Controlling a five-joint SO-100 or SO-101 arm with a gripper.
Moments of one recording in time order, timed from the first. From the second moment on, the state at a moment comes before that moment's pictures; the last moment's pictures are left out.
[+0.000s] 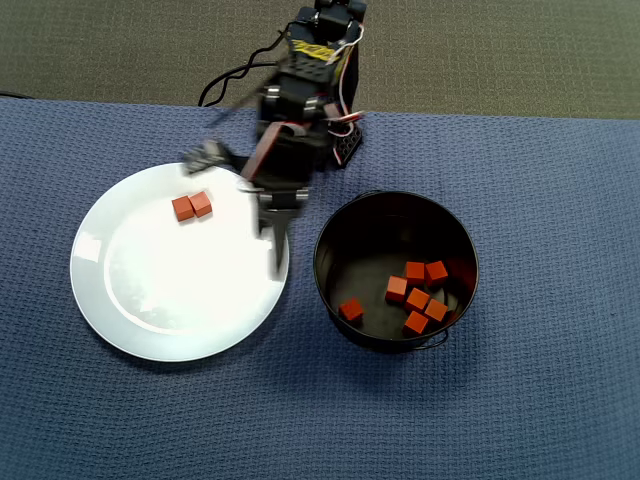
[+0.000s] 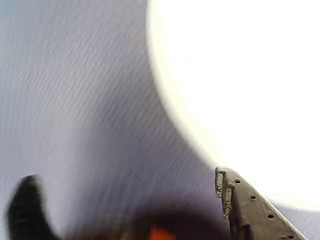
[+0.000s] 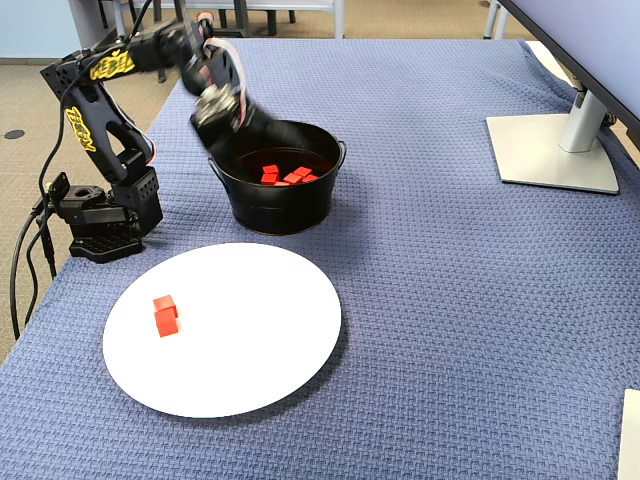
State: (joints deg) arm 22.2 112.6 99.1 72.8 -39.3
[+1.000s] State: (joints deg) arm 58.5 92.0 117.2 40.9 -98.4
